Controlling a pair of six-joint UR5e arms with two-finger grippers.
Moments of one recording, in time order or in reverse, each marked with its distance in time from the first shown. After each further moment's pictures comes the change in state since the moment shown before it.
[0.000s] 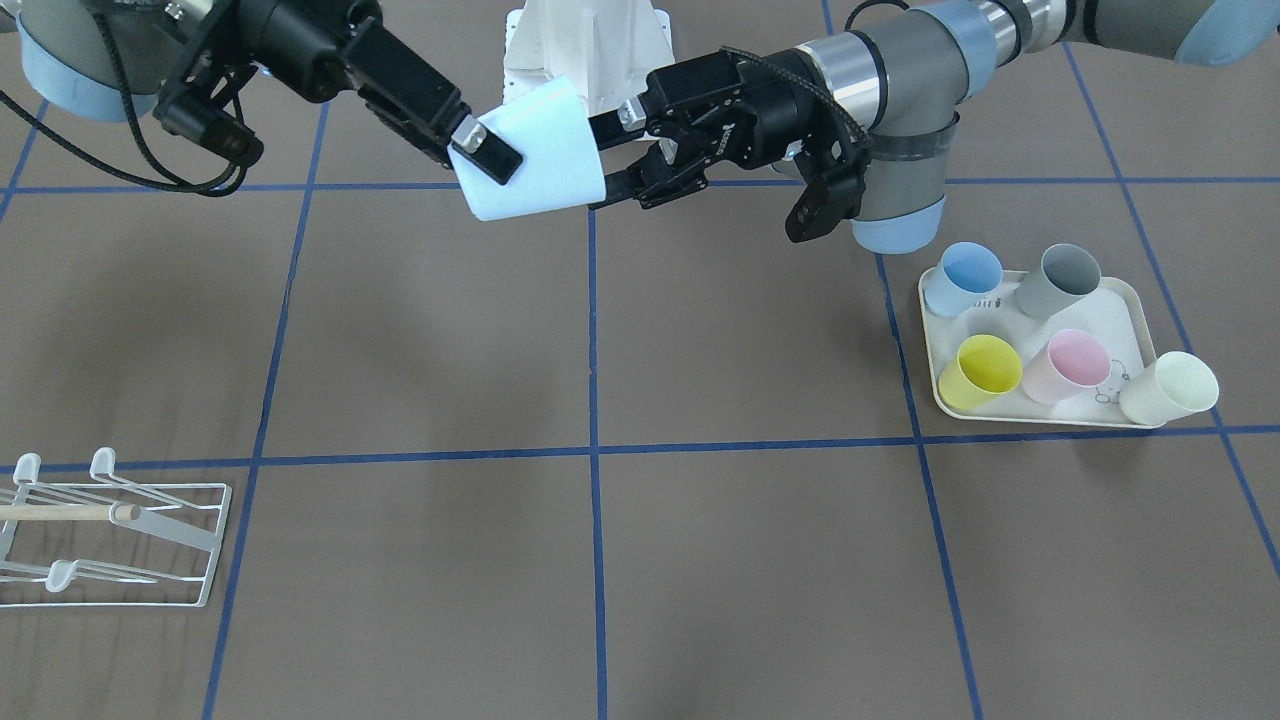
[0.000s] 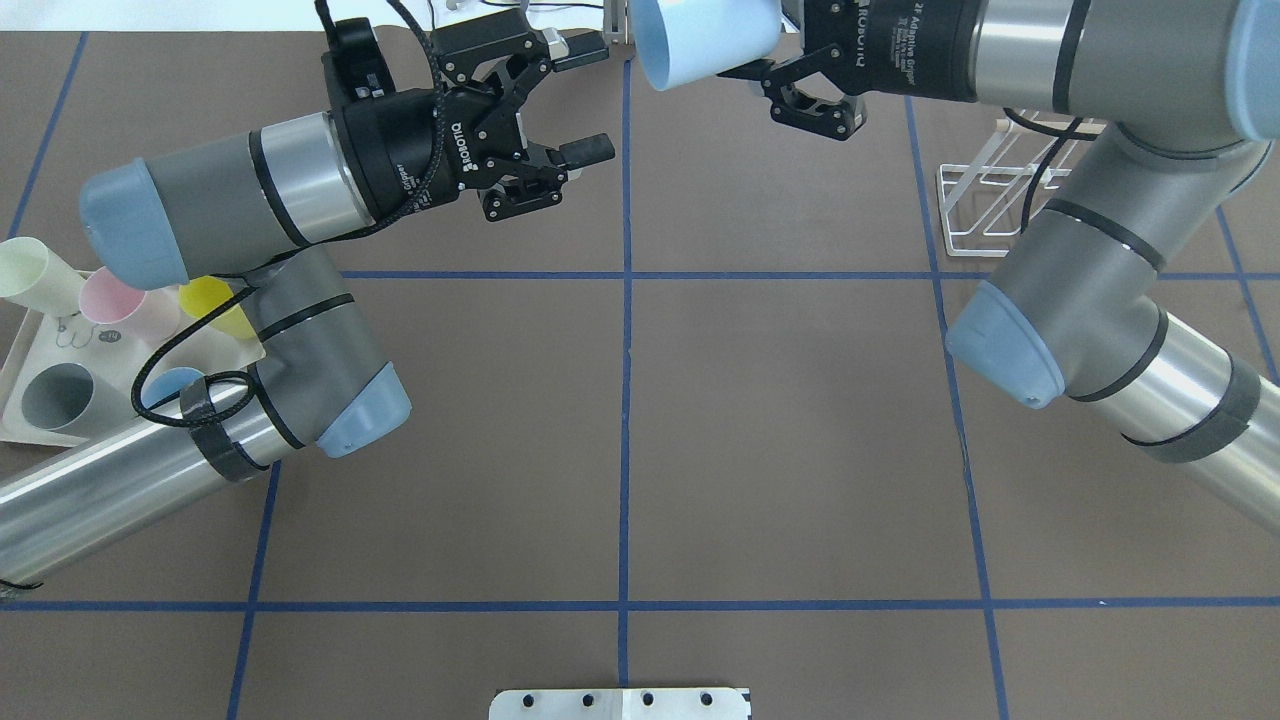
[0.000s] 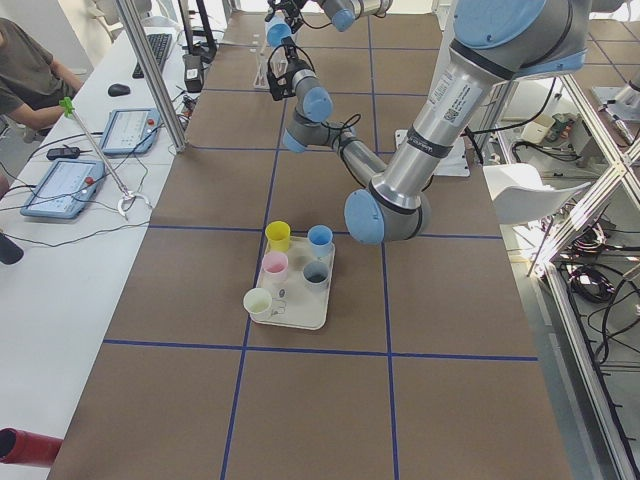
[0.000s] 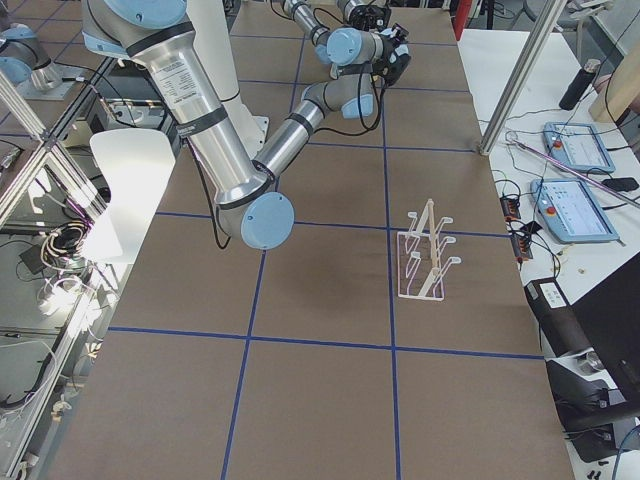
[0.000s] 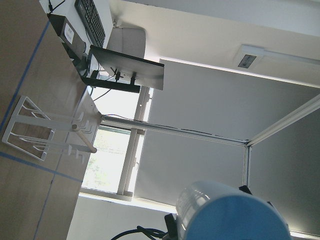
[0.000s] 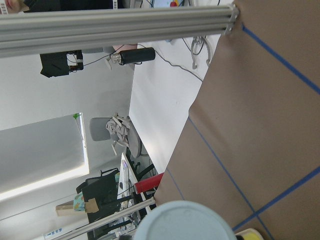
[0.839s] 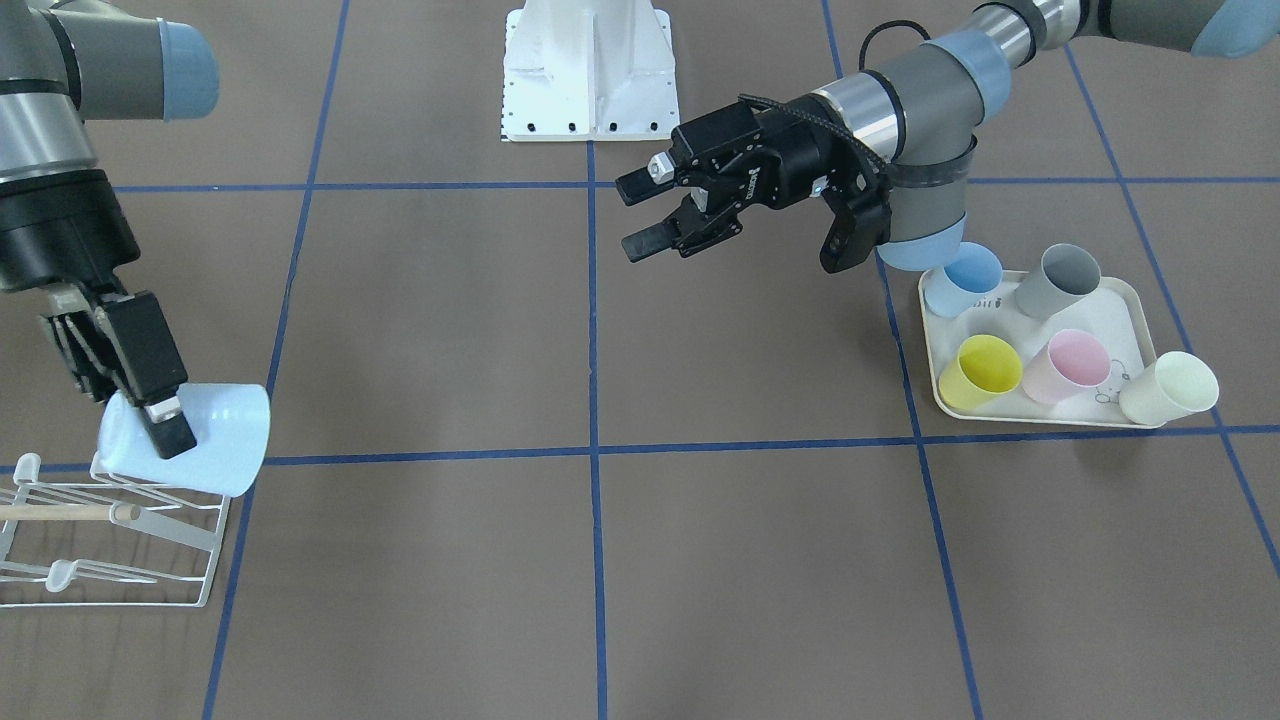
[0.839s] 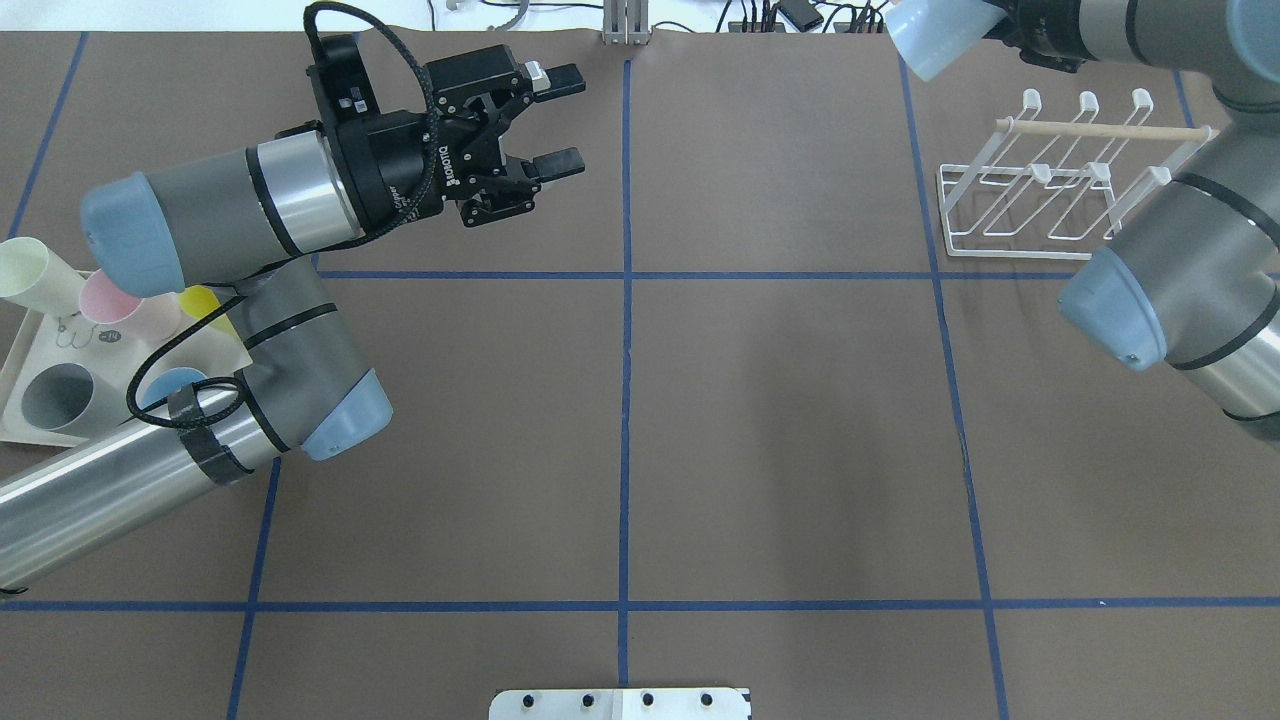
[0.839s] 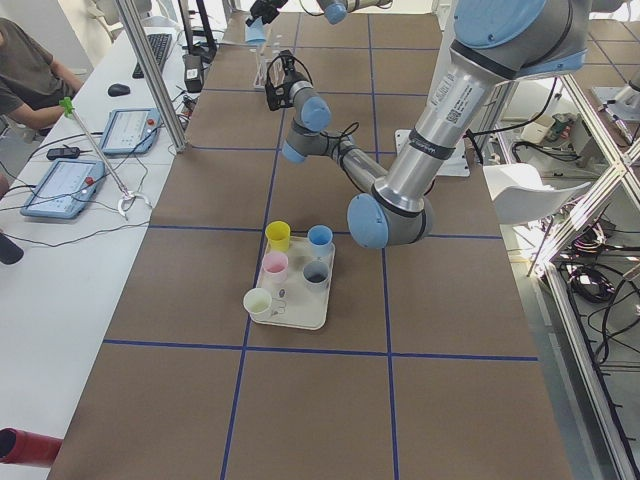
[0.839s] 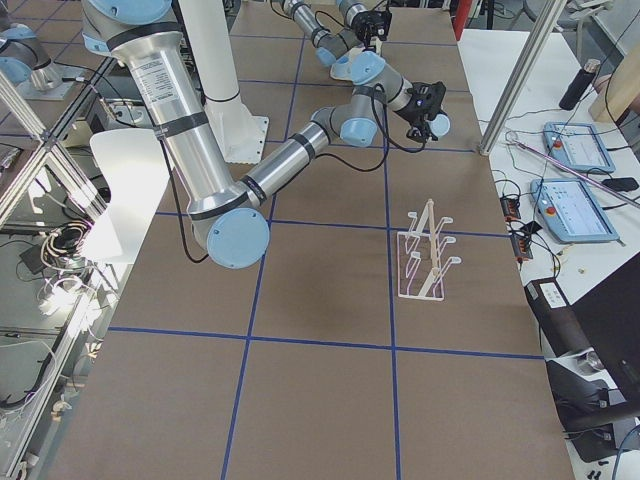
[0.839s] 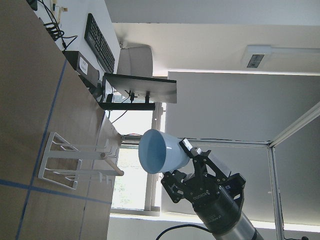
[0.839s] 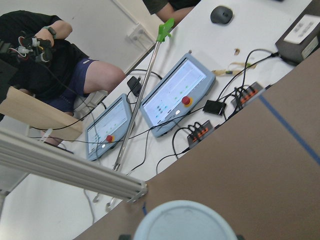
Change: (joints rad) left arm -0.001 0.024 0.034 0.000 0.000 0.077; right arm 0.090 -0.116 -0.003 -0.450 -0.250 -0.746
